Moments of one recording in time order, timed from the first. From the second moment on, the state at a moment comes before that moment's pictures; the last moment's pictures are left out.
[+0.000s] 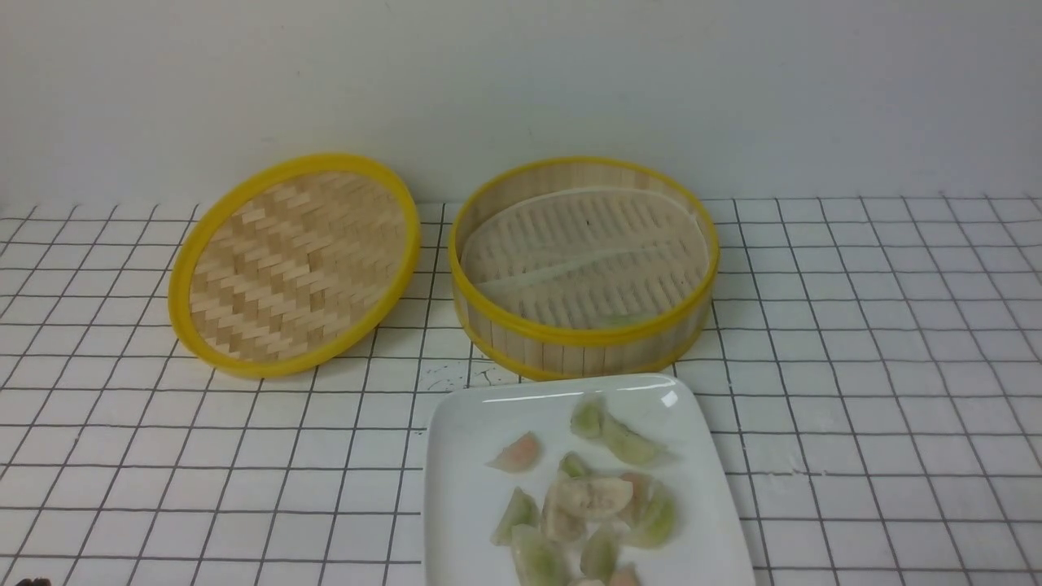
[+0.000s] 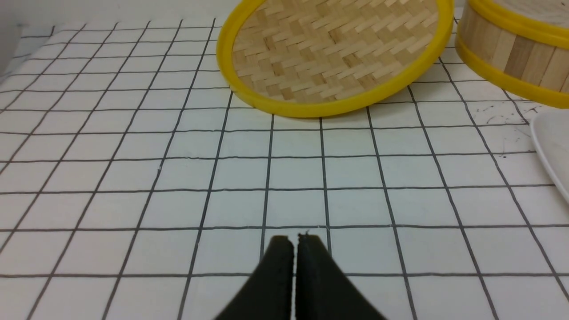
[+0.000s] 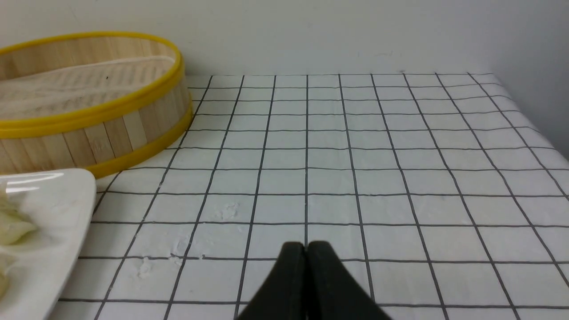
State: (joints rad) right arm -0.03 -0.02 0.02 0.07 0.40 -0.02; left arm -0.02 -0.01 0.03 0.03 0.39 -0.06
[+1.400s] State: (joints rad) right arm -0.03 -0.02 0.02 0.07 0.40 0.00; left arm -0.02 -0.01 0.03 0.03 0.39 -0.06
